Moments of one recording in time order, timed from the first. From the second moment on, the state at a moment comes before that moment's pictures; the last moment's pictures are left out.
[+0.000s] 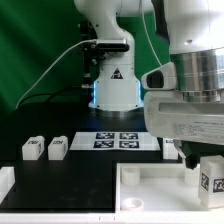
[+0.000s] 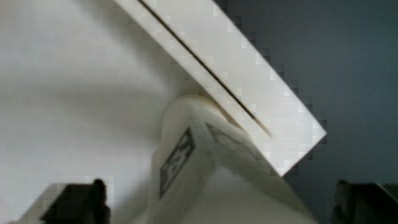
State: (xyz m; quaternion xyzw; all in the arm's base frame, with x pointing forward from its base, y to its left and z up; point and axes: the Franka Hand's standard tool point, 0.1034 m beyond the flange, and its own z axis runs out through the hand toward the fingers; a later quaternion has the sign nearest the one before) arm 0.630 0.116 0.079 -0.95 0.29 -0.02 0.08
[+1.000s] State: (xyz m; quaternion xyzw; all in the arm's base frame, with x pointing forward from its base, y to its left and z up) arm 0.633 0.113 0.078 -0.95 0.30 -0.02 0.05
